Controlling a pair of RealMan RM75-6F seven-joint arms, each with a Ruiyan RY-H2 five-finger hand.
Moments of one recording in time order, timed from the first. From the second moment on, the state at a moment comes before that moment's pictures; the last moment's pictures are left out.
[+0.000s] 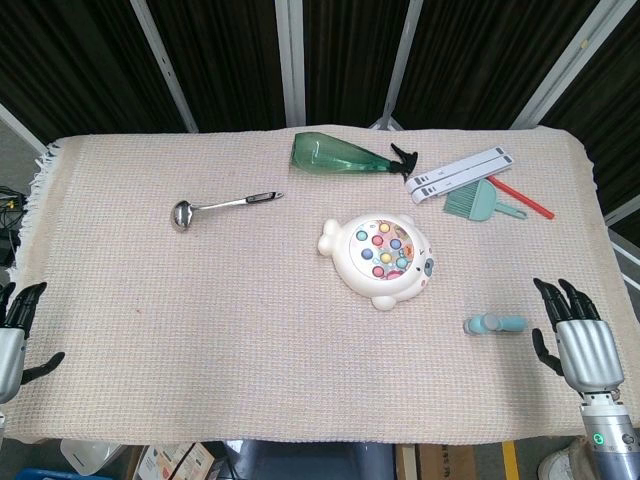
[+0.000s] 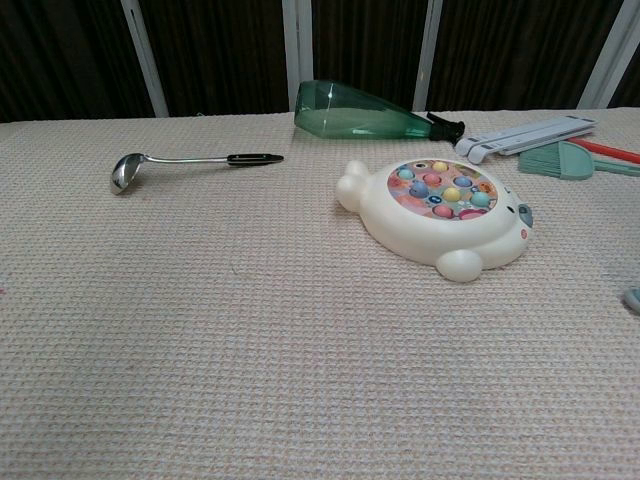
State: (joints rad) left arm -0.04 -1.14 -0.04 -1.67 1.48 1.56 0.24; right arm 0.12 -1.18 0.08 -1.54 -1.53 1.47 -0.07
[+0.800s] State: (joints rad) left arm -0.03 -1.11 -0.01 -1.73 1.54 1.58 0.28; right arm 0.19 -1.17 0.07 -1.44 -1.51 1.32 0.14
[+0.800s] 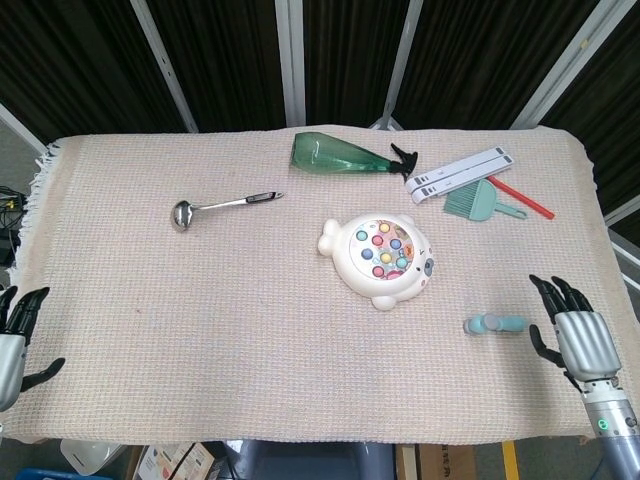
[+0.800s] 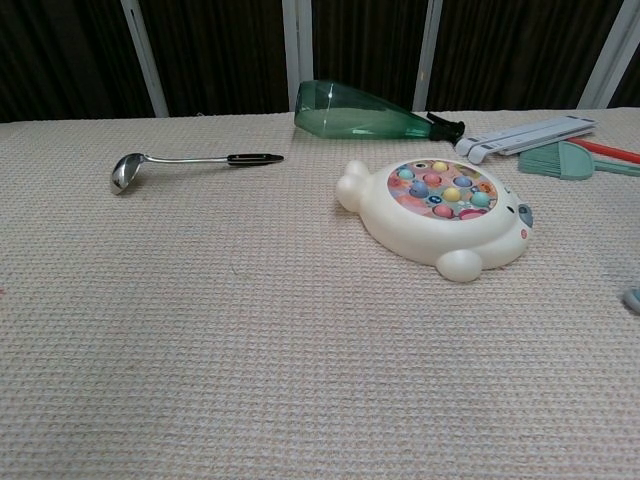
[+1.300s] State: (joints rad) left arm -0.04 -1.07 -0.01 -1.80 1.54 1.54 0.32; right arm 0.32 -1.29 0.03 -1.19 -1.51 1.07 0.34
